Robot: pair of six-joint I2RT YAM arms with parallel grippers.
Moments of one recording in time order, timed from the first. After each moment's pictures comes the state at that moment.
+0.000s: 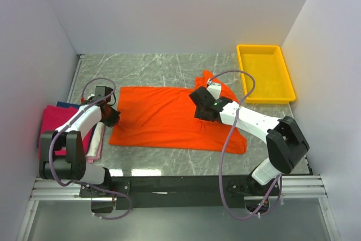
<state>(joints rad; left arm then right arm) -0.02 1.41 0.81 -0.56 -0.17 -0.98 0.72 1.56 1.06 -0.56 0.45 0.83</state>
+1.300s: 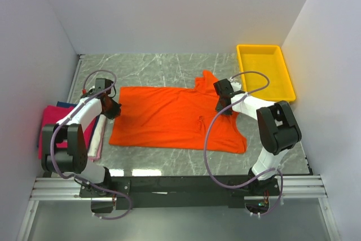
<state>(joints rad) -0.02 1.49 0.93 -0.56 -0.13 -0.95 0.35 1.74 1.01 -0.38 0.34 0.69</state>
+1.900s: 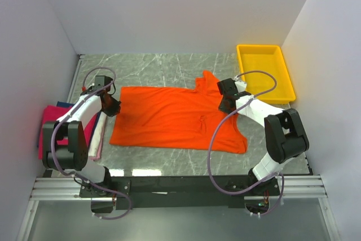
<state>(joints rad) -0.01 1.51 0.98 -0.57 -0.13 -0.95 0.34 1.63 0.97 -0.41 0.37 0.72</state>
